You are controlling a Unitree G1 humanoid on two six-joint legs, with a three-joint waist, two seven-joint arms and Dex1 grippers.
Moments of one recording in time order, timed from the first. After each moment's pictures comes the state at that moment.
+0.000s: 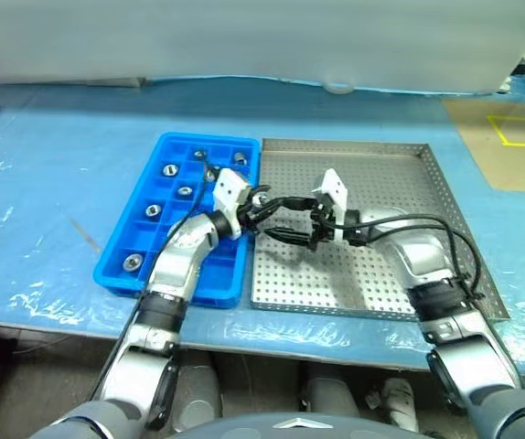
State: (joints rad) left arm -0.48 0.07 -0.03 0.17 -0.15 0.21 -0.67; right arm -0.60 -0.42 0.21 0.18 0.34 0.43 1.05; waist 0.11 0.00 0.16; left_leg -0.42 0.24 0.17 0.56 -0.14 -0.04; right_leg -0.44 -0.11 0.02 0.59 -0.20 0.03
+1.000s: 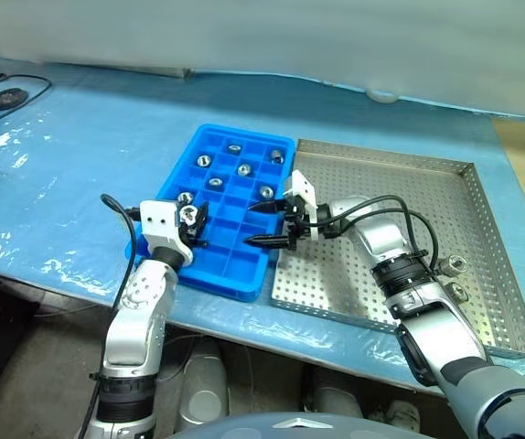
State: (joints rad) left arm -0.06 0.06 0.06 -0.33 -0.16 0.35 -0.17; right arm -0.73 -0.31 0.25 0.44 0.23 0.27 1.22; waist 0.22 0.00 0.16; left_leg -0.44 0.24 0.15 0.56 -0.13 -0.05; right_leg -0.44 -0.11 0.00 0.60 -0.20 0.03
